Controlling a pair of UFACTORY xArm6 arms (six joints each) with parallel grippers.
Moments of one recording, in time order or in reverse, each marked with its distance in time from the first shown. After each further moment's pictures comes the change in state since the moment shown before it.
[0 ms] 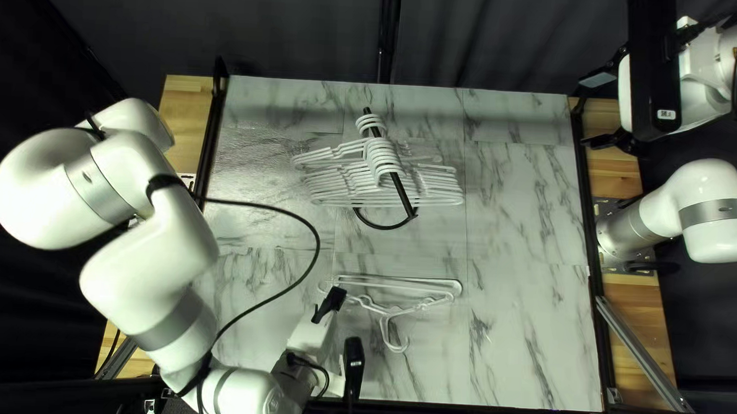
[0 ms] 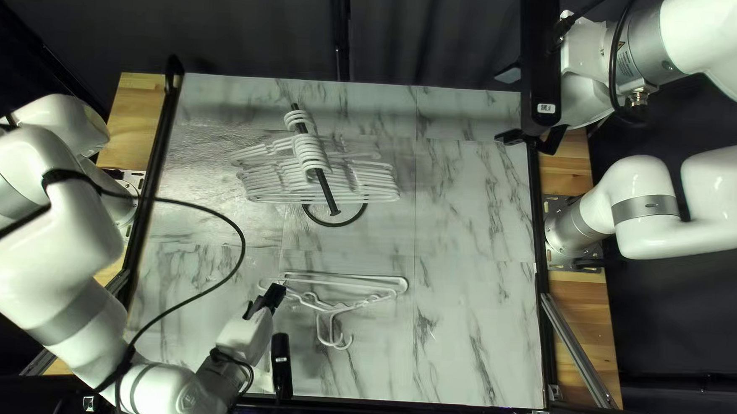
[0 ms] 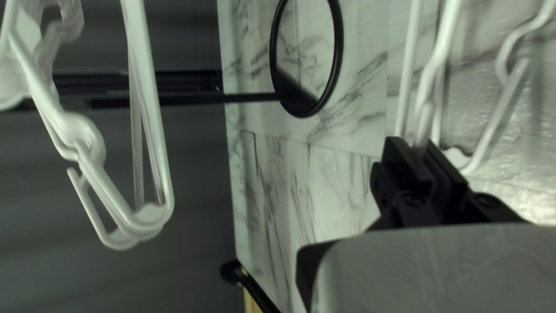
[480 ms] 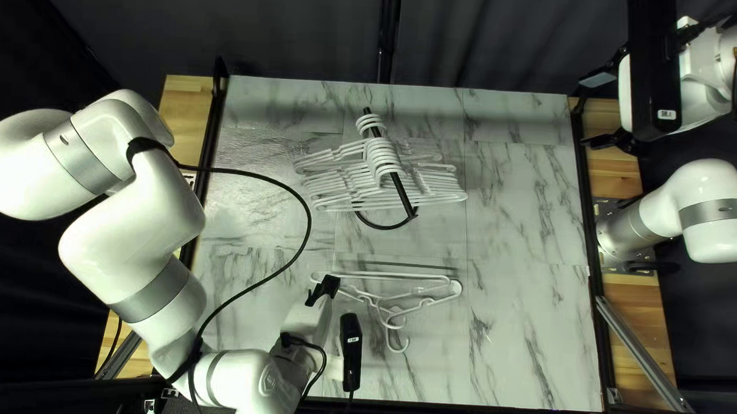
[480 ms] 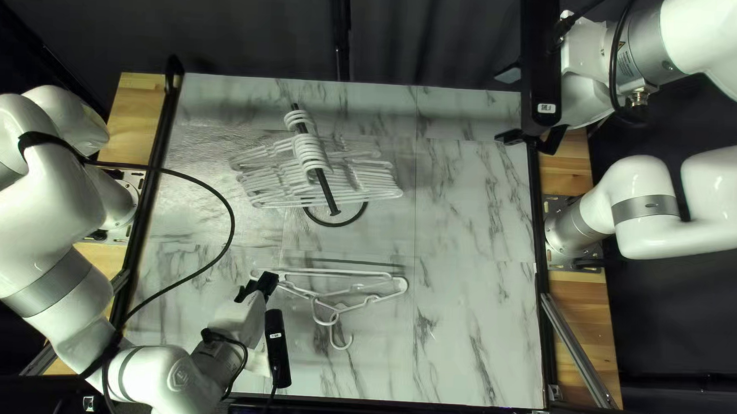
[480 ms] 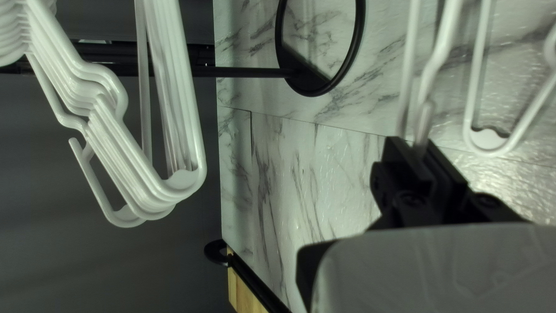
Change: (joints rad) left arm 0.031 -0.173 0.102 -0.083 -0.027 -0.033; right arm 0.000 0.000 0.000 0.000 0.000 0.000
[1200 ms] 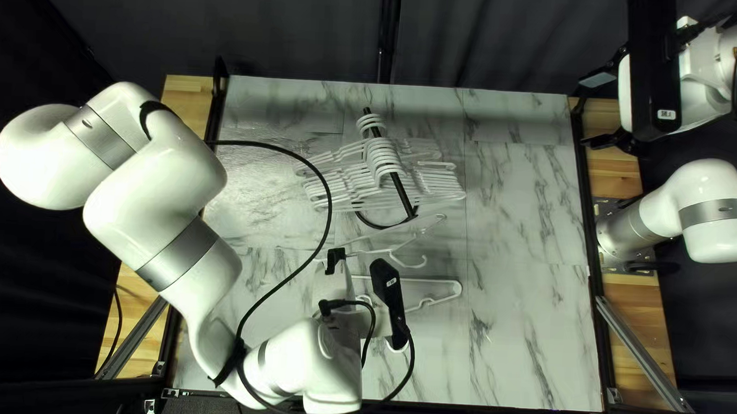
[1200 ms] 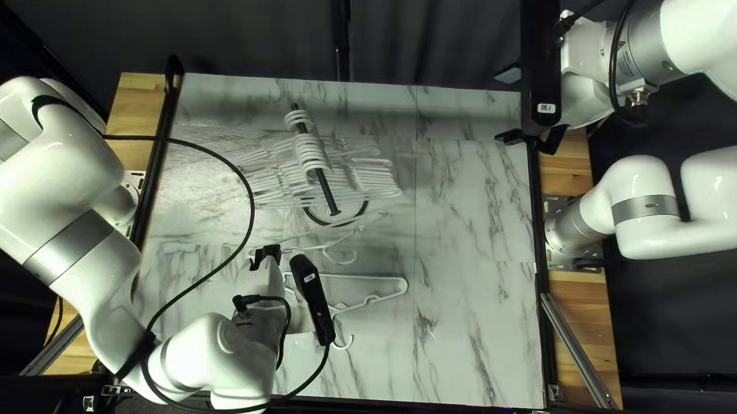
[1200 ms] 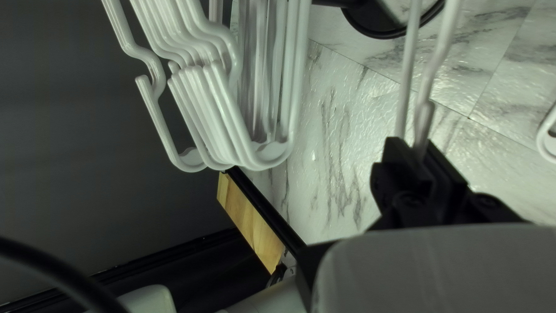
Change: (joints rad) left arm 0.158 0.007 -0.250 -0.200 0.229 0.056; right arm 0.000 0.000 0.000 0.000 0.000 0.000
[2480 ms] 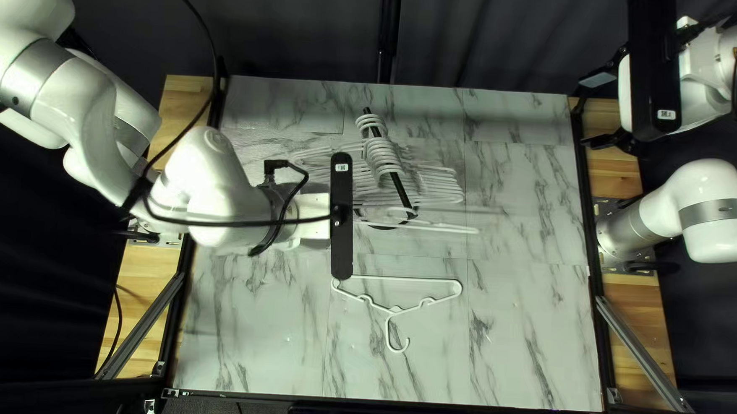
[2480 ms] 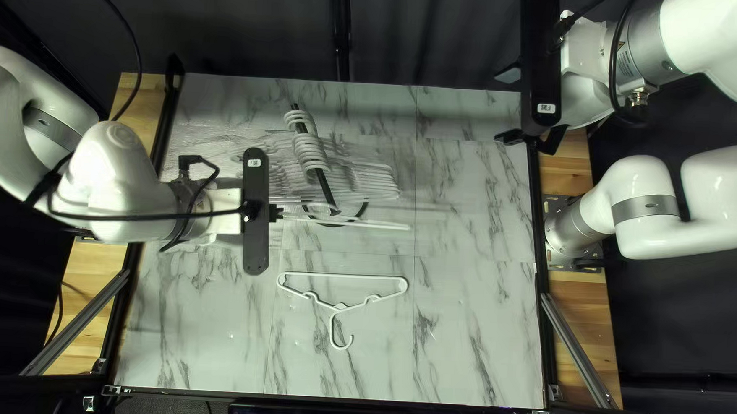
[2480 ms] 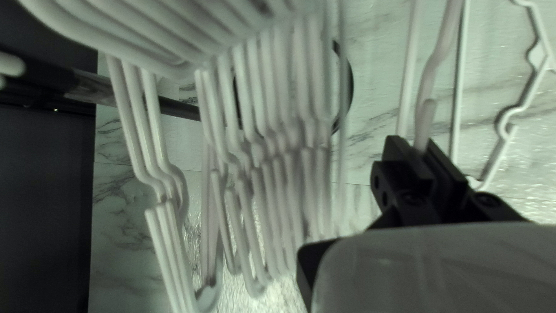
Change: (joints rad) left arm 0.259 -0.863 0.794 0.052 -0.883 0.229; right arm 0.000 0.000 0.000 0.000 0.000 0.000
